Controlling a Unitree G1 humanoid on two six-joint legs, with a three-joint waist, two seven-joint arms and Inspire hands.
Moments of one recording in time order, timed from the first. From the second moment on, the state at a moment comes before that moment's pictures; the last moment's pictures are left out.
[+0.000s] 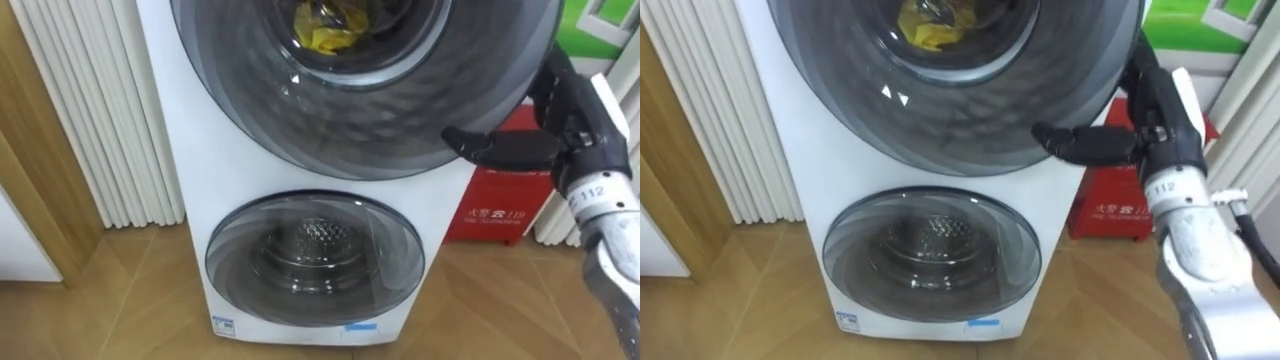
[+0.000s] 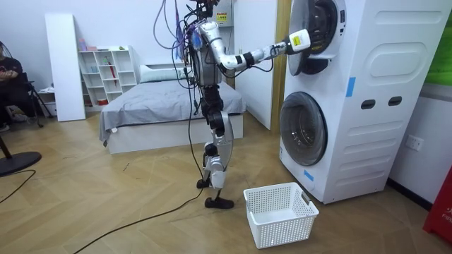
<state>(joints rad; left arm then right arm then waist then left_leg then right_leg) 0.25 0.29 0.07 1.05 0.22 0.12 -0.01 -0.23 -0.53 0.00 -0.03 0.26 0.03 -0.10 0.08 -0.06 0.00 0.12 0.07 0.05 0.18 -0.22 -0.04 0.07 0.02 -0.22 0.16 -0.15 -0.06</state>
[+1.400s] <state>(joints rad) 0.22 0.26 -0.08 1.11 0.16 0.04 0.00 0.07 -0.26 0.14 -0.23 0.31 -0.03 0.11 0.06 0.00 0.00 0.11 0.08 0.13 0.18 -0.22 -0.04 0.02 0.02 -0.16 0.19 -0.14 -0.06</state>
